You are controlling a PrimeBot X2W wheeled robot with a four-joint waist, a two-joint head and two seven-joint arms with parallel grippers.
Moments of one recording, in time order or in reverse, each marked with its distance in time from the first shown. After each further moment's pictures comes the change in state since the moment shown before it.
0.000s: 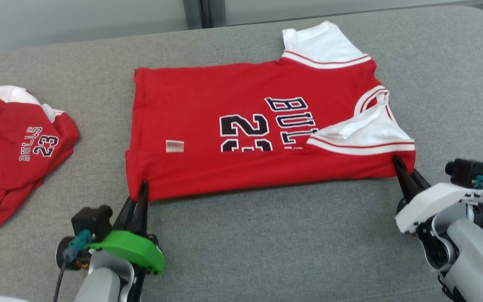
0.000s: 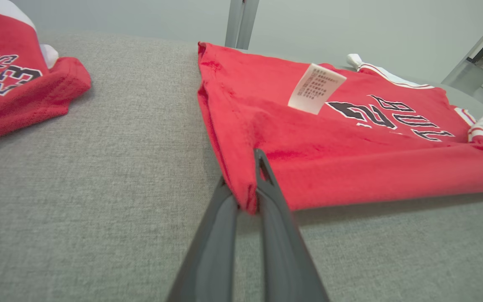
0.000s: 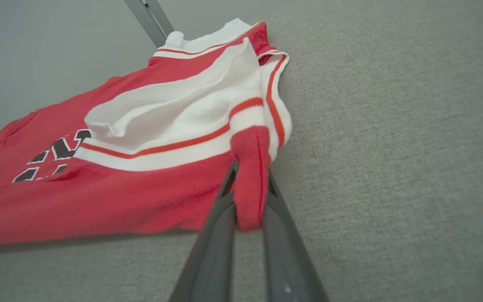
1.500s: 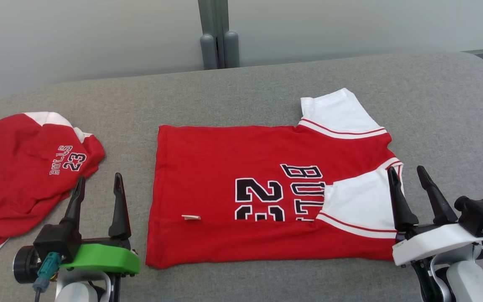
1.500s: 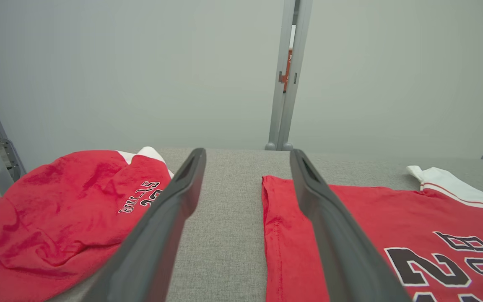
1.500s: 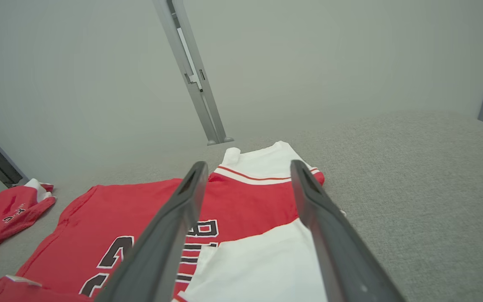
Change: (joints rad) left arm 0.179 -0.034 0.178 -0.348 0.172 0.052 0.000; right arm 0.381 0.180 -0.397 -0.503 -0.462 0.000 0.000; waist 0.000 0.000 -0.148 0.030
